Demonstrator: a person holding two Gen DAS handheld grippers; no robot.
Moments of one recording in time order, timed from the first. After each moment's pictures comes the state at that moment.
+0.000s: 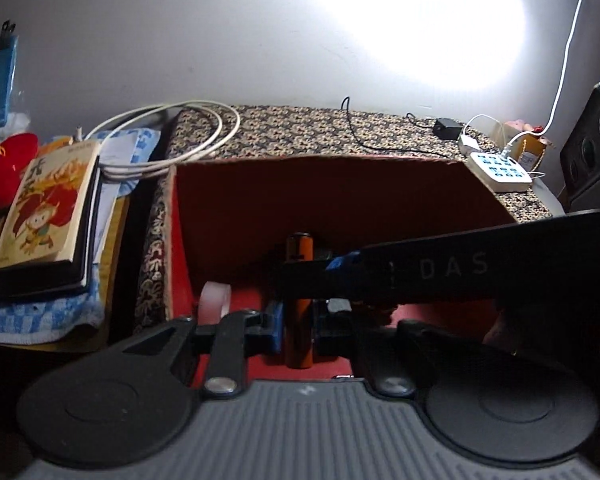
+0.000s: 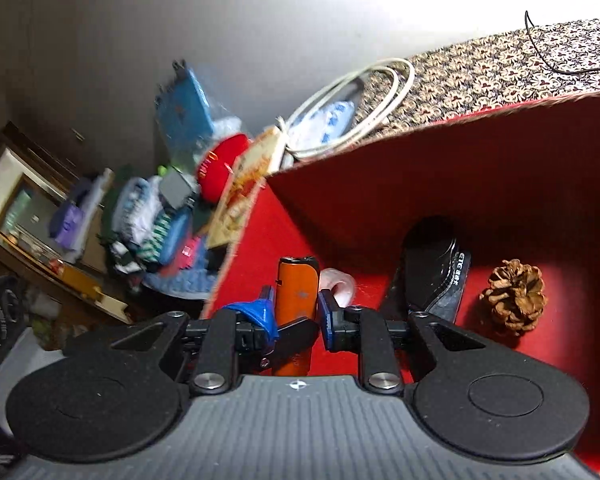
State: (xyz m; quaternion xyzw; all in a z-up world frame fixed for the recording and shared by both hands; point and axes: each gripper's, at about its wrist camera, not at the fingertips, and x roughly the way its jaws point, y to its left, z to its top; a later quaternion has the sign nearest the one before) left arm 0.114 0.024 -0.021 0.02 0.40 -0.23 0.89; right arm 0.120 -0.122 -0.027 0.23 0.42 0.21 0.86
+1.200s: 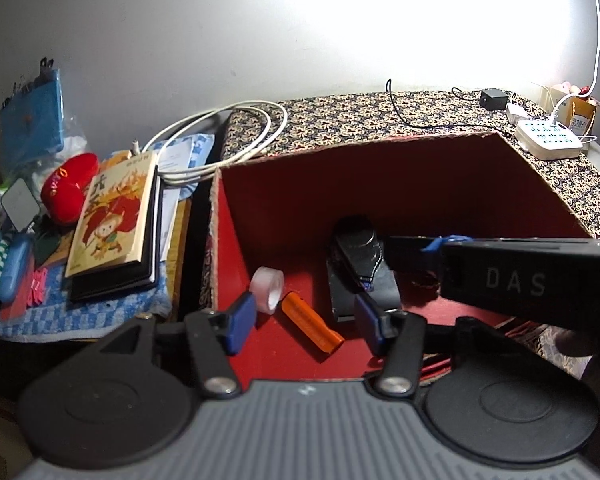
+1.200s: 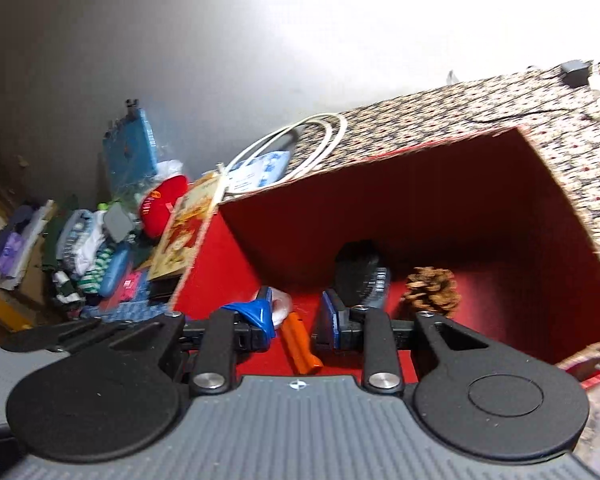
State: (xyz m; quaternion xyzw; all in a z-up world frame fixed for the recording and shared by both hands) left arm 0.085 0.004 0.003 0.11 0.40 -0.13 0.90; right arm 0.061 -0.131 0.004 0.19 0.36 0.08 0.91
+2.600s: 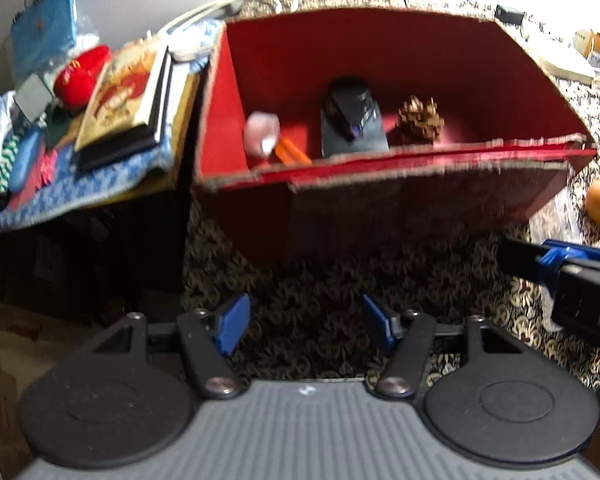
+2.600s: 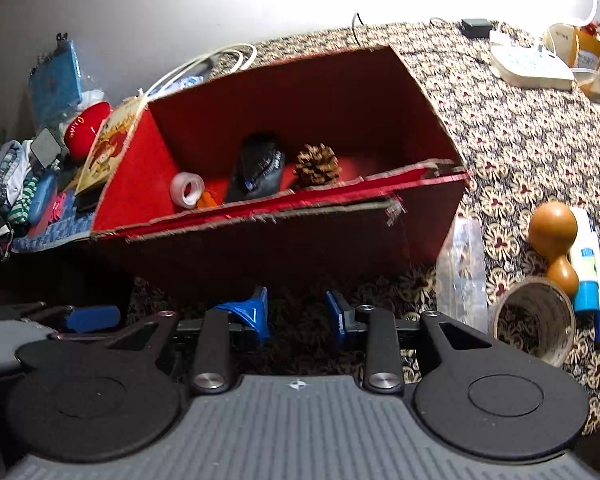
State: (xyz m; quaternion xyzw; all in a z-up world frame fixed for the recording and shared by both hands) left arm 0.025 0.009 -0.026 0.11 0.54 -0.09 0.83; right arm -0.022 -0.132 0.002 0.14 0.47 -0.03 0.87
